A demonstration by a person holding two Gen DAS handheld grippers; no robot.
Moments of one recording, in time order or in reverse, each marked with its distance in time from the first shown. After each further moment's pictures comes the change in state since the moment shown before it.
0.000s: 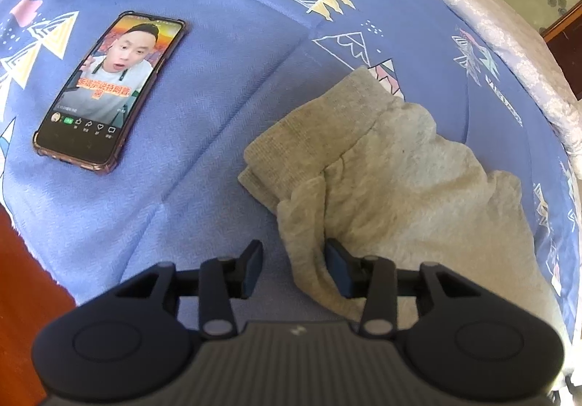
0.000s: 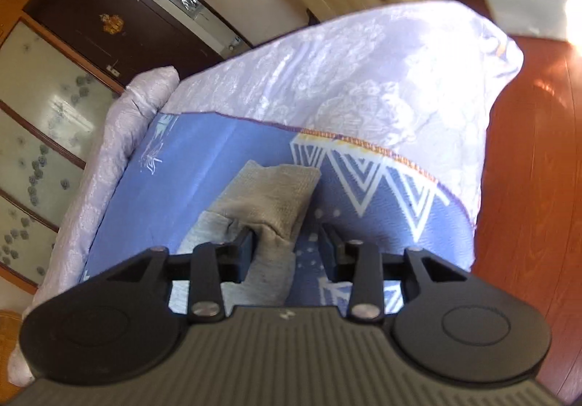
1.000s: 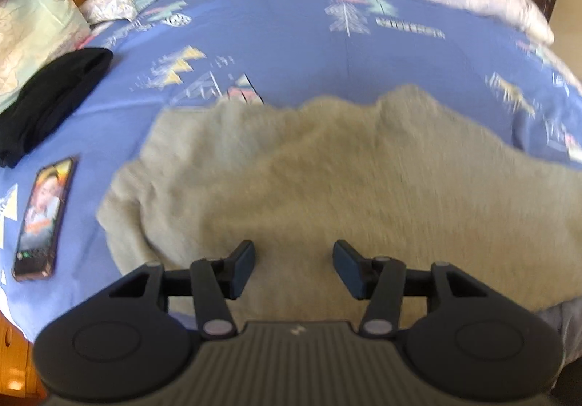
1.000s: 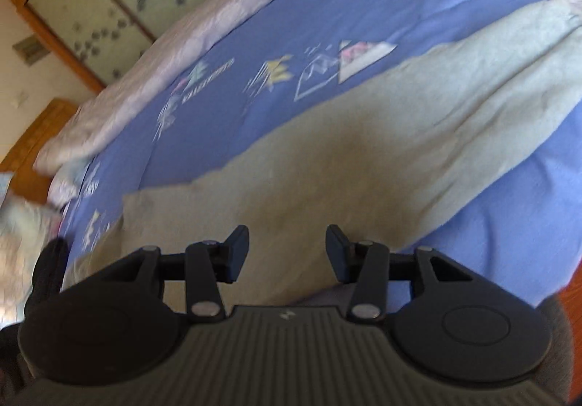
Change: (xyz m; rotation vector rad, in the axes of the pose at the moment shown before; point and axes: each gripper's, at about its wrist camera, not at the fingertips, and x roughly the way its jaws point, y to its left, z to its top) left arm 0.015 -0.143 -0.073 0.543 -0.164 0.158; right arm -0.017 0.165 -0.191 -0.494 0.395 0.265
